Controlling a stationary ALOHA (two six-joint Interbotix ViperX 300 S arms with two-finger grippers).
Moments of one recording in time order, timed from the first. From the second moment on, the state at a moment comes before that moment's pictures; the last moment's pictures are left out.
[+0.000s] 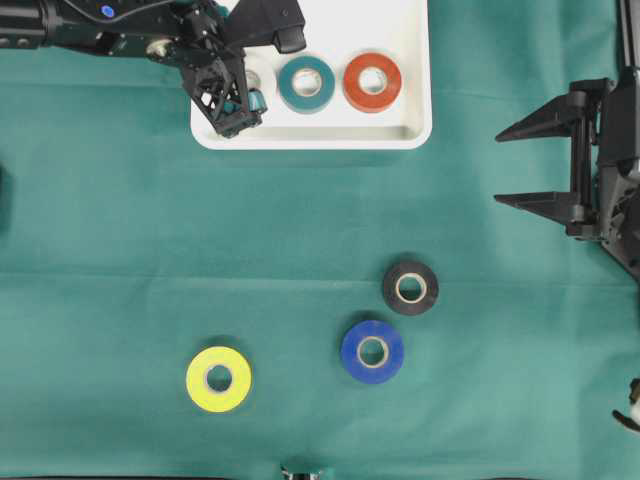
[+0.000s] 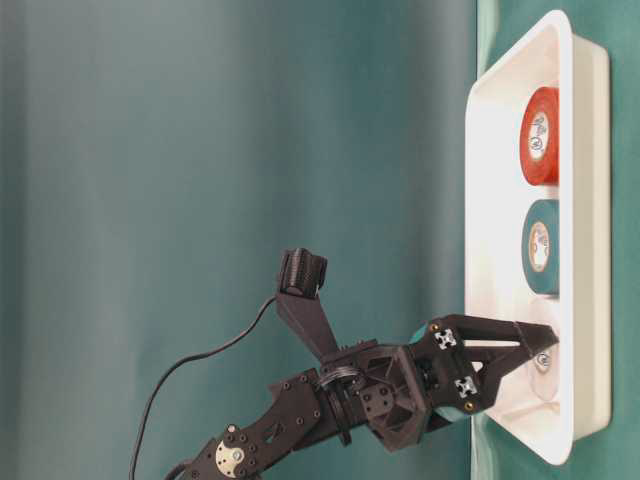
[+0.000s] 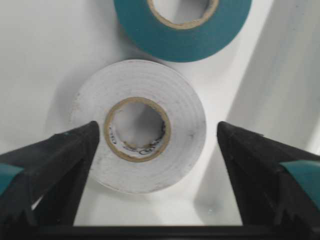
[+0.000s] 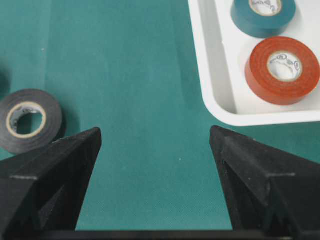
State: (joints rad) left arm 0.36 0.15 0.46 0.00 0.50 0.00; right arm -0.03 -0.90 1.19 -0.17 0.27 0.33
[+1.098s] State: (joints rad) left arm 0.36 -0.11 0.22 0.00 0.91 0.07; right arm -0.03 -0.89 1.20 -0.17 0.27 0.33
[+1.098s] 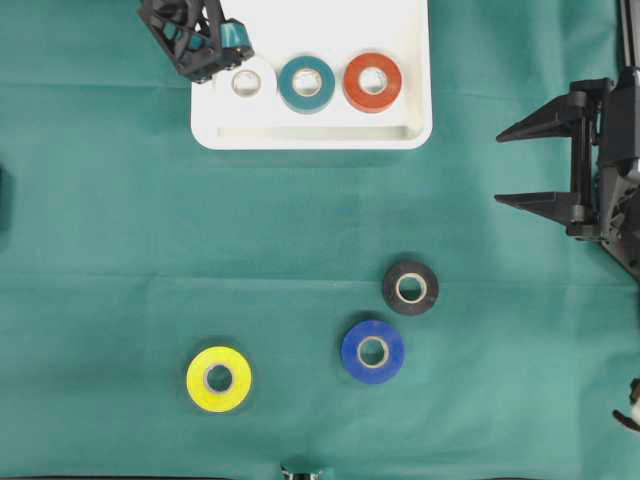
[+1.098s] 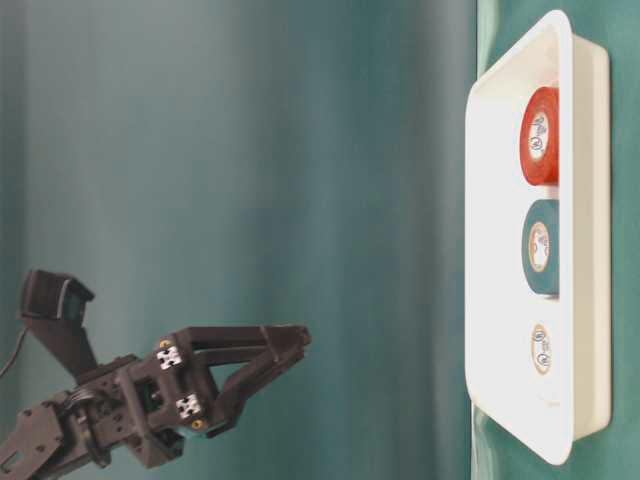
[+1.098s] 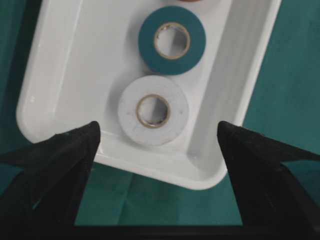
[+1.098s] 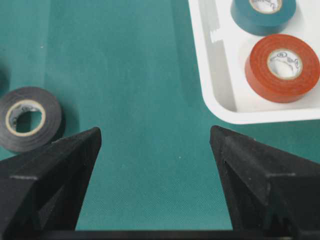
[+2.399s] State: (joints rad) left arm 0.07 -0.14 0.28 0.00 0.87 0.07; right arm -0.03 -0.89 1.18 -0.17 0.30 0.33
